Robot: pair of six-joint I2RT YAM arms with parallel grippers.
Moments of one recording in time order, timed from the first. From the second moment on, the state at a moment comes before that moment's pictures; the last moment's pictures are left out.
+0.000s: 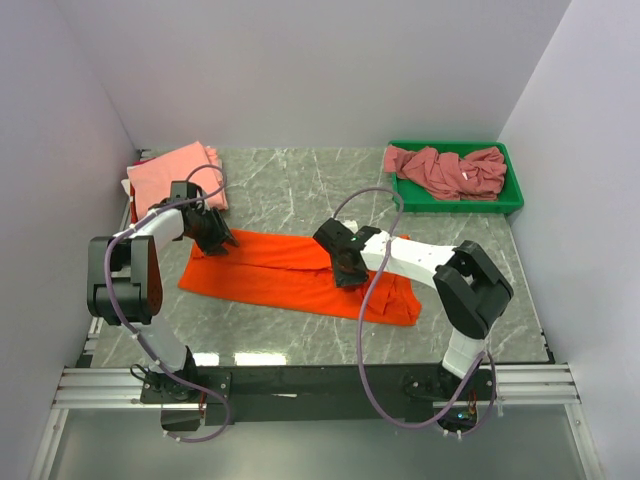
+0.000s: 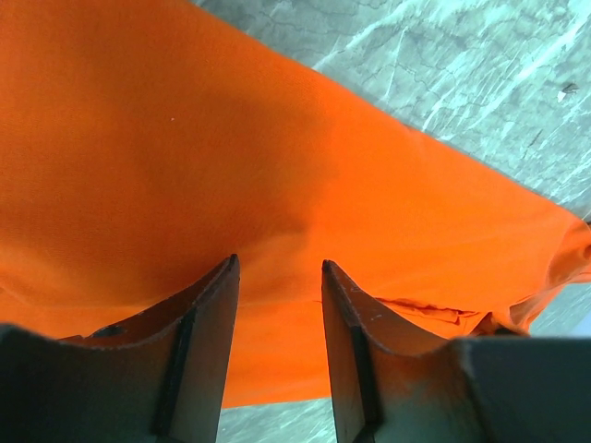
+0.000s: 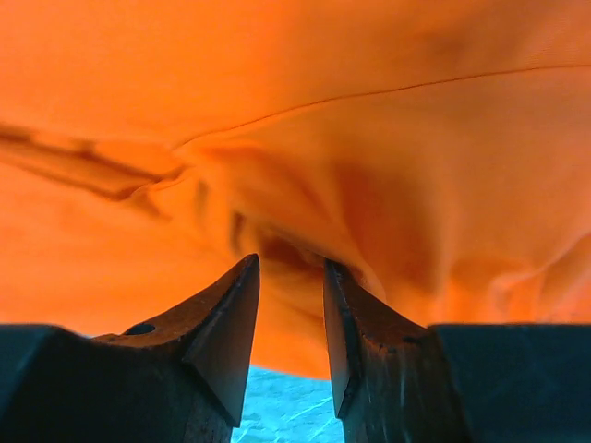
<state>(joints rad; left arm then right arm) 0.02 1.73 1.08 -0.49 0.34 -0.52 0.80 1.76 1.16 -0.68 0.25 0.61</state>
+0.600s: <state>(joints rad) 0.02 1.73 1.06 -0.48 0.34 -0.52 0.78 1.79 1.15 -0.68 0.31 0.61</state>
